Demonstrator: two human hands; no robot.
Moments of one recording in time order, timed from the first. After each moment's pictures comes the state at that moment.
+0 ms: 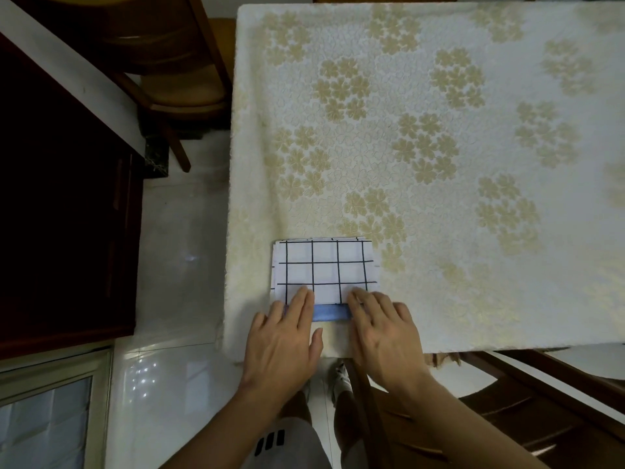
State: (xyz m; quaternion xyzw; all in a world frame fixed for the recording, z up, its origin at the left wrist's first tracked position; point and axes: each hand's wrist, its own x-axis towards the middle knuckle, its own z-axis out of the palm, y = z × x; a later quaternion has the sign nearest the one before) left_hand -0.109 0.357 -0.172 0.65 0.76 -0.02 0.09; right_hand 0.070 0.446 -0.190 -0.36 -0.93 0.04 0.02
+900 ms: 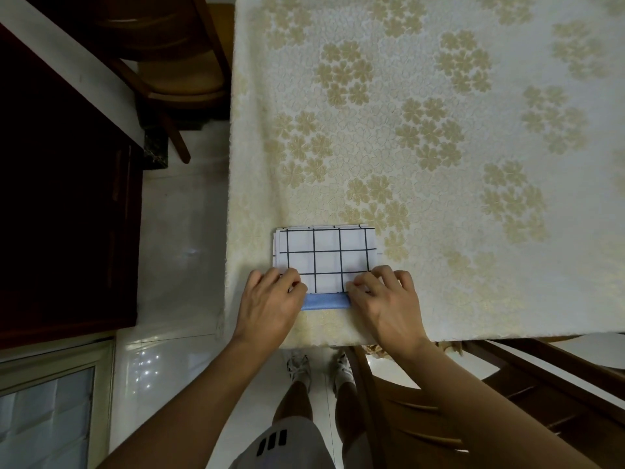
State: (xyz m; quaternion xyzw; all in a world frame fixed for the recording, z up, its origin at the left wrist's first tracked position) left_hand -0.147 0.379 -0.193 0.70 0.71 0.05 0.01; right_hand 0.064 0.473 -0.208 -0.32 -0.94 -0.03 0.07
